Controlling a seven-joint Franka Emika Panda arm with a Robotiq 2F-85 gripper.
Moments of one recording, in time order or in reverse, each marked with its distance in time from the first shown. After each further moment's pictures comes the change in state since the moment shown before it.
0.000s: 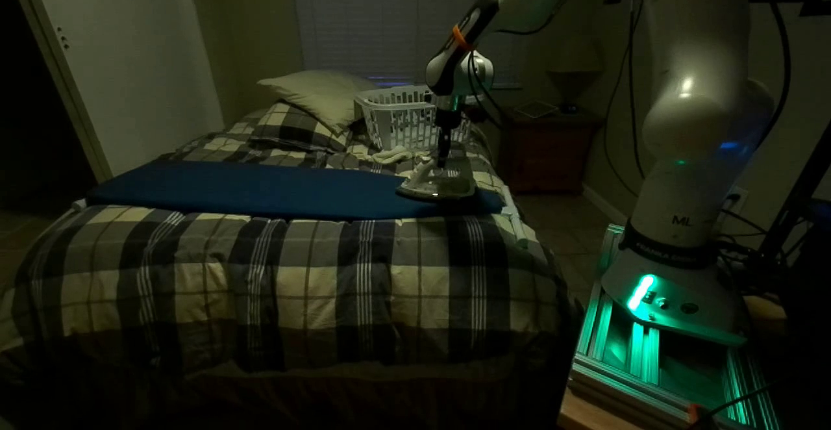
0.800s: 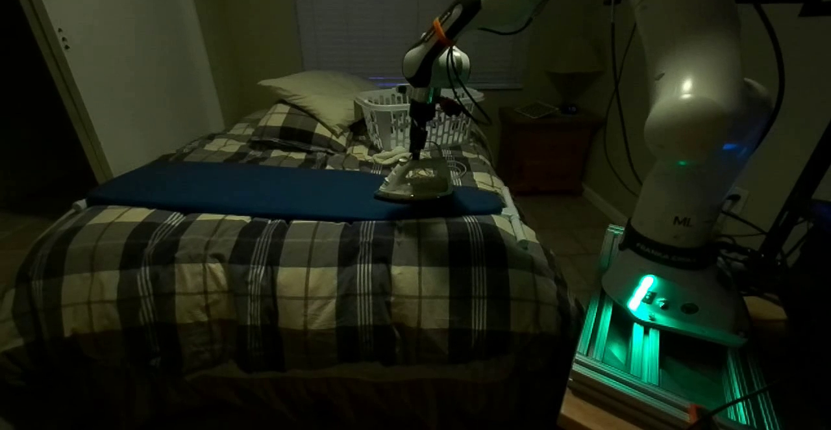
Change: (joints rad) arm 0.027 0.072 0.062 0.182 -0.005 -0.043 -0.070
